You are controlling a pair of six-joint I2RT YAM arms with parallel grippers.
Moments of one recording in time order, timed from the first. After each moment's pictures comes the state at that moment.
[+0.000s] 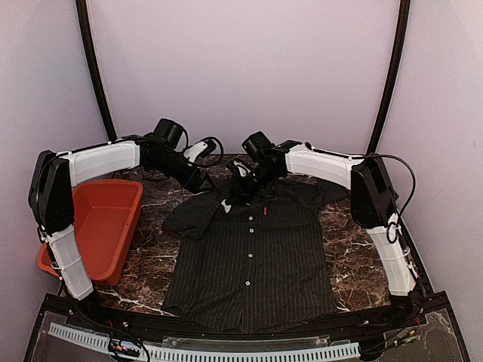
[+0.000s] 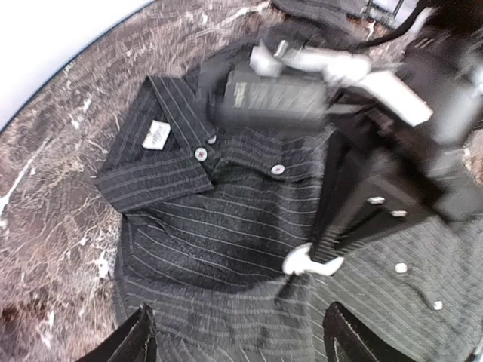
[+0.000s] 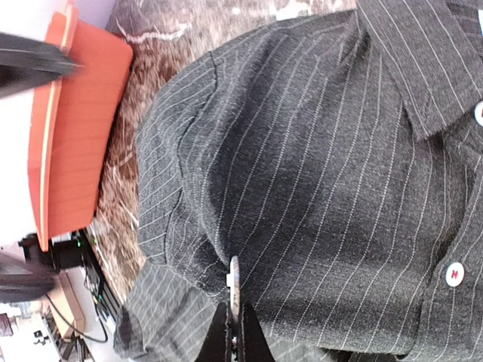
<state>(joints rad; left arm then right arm) -0.47 1.85 1.50 -0.55 0.40 0.27 0.74 2.35 2.08 -0.73 -0.58 0.44</state>
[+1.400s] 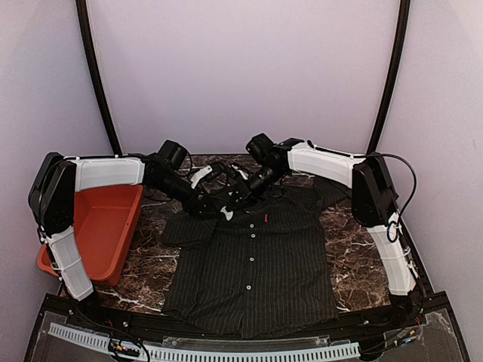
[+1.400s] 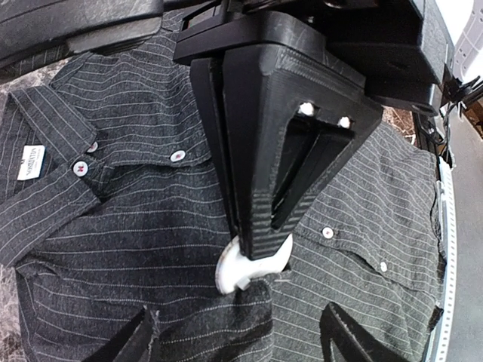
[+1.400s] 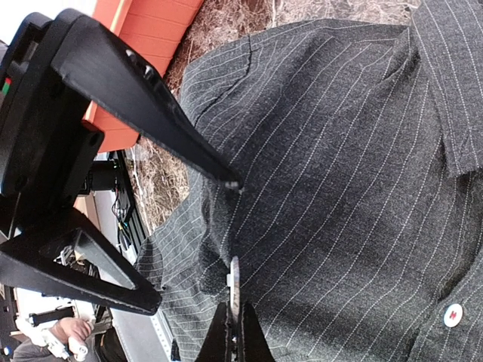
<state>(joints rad) -0.50 1.83 1.31 -0.49 0.71 0.36 0.72 2.35 2.10 -0.88 -0.83 0.20</state>
